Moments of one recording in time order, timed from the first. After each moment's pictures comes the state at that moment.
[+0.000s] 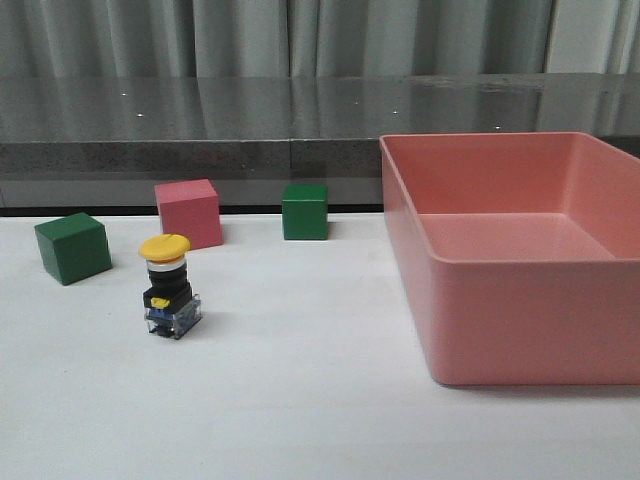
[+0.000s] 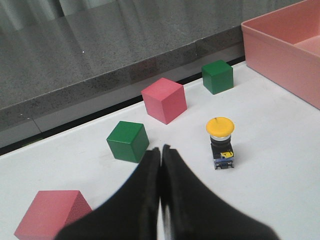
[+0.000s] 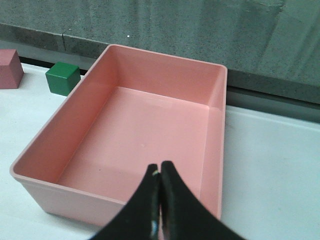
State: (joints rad) left arm -0.14 0.34 -0.31 -0.49 0.34 0.74; right arm 0.04 0.45 -0.49 0.24 0.45 -0.36
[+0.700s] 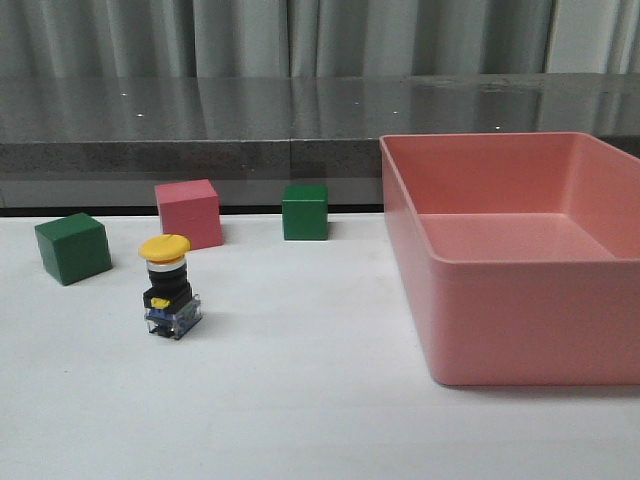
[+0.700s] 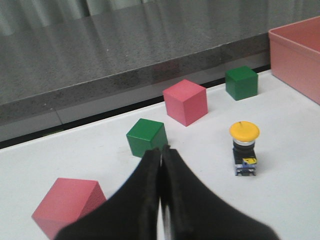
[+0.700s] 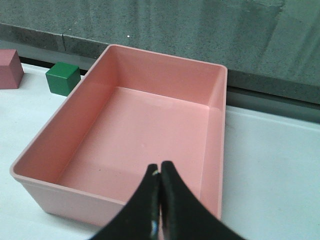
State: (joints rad) left arm -0.14 0.29 -0.23 -0.31 0.23 0.50; right arm 0.04 0.45 -0.49 0.24 0.45 -0.36
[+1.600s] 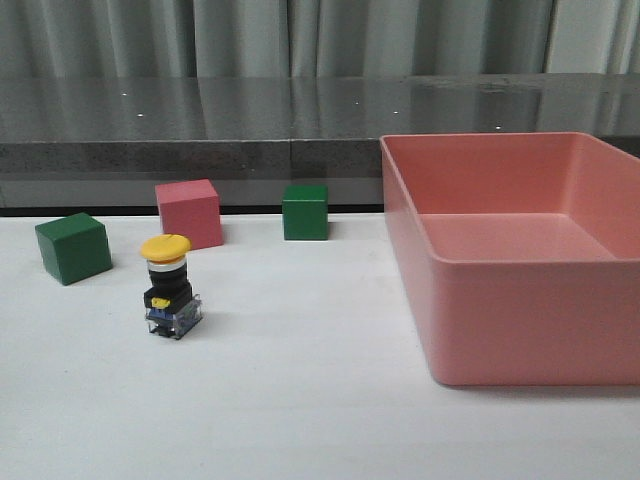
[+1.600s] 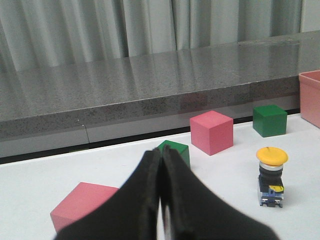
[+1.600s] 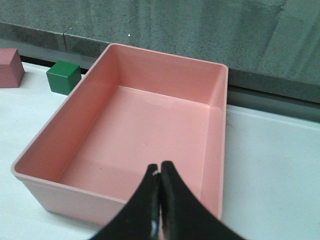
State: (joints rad) left arm -0.14 -0.01 0.00 0.08 0.08 0.05; right arm 0.04 0.45 -0.49 0.24 0.46 -0.36
